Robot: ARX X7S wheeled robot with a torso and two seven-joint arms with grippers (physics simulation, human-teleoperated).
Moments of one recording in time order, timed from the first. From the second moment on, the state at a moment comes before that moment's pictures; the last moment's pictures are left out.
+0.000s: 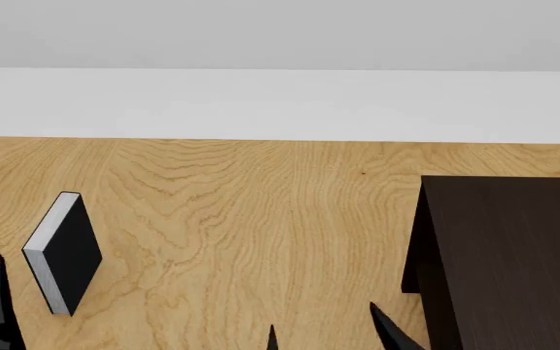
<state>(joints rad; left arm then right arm) 0.09 -0.39 0.04 0.67 -0.22 -0.25 -0.29 -0.04 0.32 -0.23 -0.82 0.29 0.64 0.19</state>
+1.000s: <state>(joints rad) 0.05 -0.42 0.02 0.70 -0.24 -0.25 -0.31 0.13 0.06 -0.24 -0.81 0.68 1.12 0.41</state>
